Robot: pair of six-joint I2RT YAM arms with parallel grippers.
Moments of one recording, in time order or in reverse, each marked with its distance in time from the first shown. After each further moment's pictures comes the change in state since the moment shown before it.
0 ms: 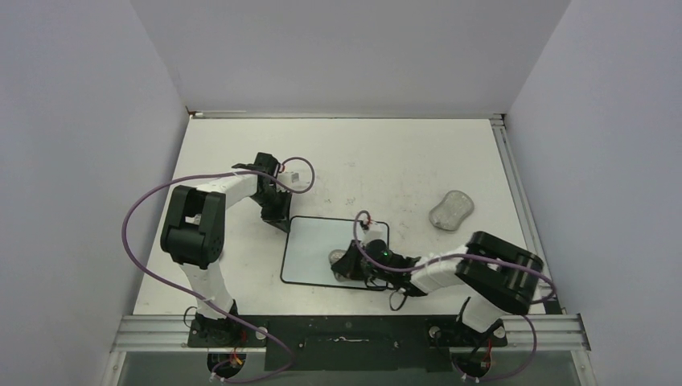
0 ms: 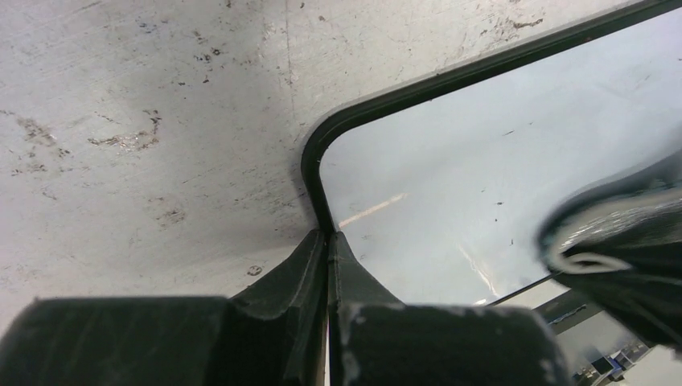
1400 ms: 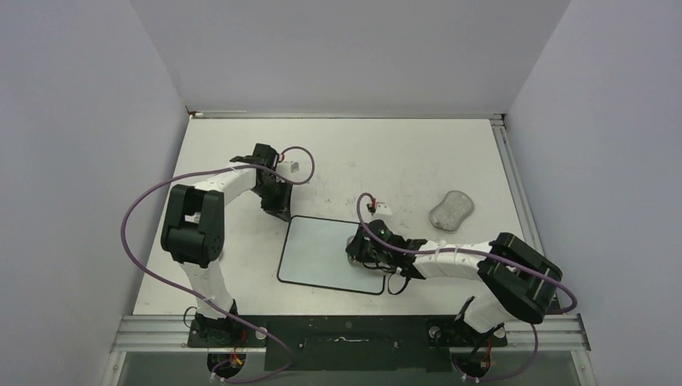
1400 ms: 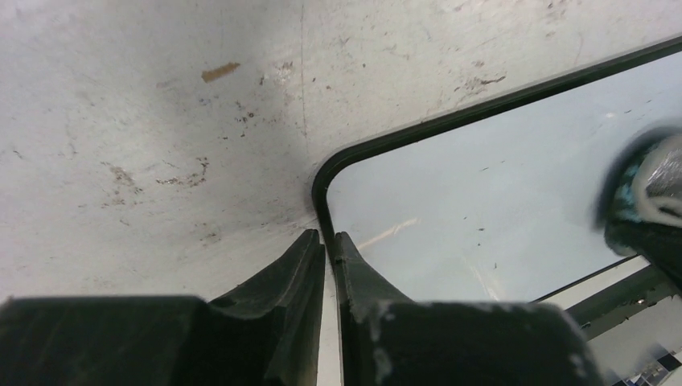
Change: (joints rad) left arm 0.012 0.014 0.072 -0.006 -0.001 0.019; right arm -0.098 -0.193 0.024 -0.367 0.092 -0.081
